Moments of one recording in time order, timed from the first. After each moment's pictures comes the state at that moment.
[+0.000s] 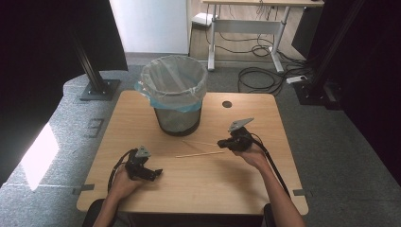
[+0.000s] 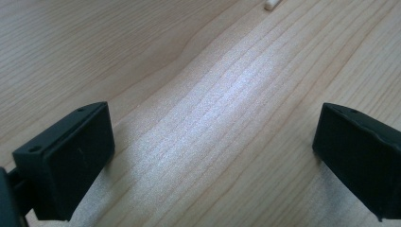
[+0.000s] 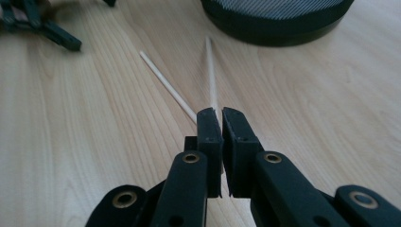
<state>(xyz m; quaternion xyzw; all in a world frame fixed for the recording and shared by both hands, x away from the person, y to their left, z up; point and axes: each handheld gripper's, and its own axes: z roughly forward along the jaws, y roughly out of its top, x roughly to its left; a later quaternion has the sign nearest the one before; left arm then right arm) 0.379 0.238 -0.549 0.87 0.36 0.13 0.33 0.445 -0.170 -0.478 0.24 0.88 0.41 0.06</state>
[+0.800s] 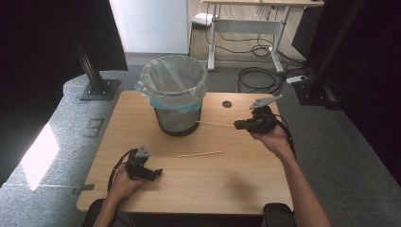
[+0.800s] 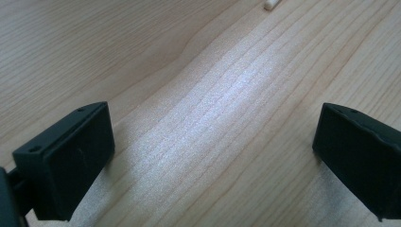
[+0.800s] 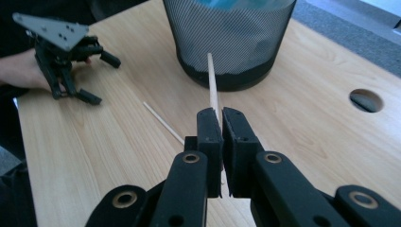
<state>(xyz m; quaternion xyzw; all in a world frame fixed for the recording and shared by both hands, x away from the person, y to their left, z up) 0.379 0.238 -0.549 0.87 0.35 0.13 0.33 0.427 -0.213 -0.363 0.29 0.85 0.43 0.10</state>
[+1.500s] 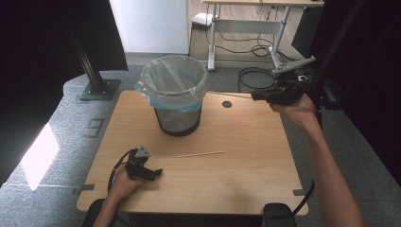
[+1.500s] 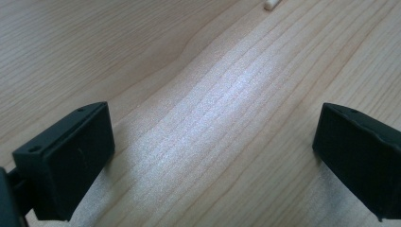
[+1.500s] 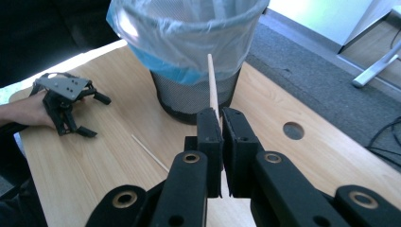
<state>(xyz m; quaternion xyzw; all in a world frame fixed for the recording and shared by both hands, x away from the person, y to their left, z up) 0.379 0.238 -0.549 0.87 0.35 0.13 0.33 0.420 -0.240 -0.240 0.30 0.84 0.43 0.15</state>
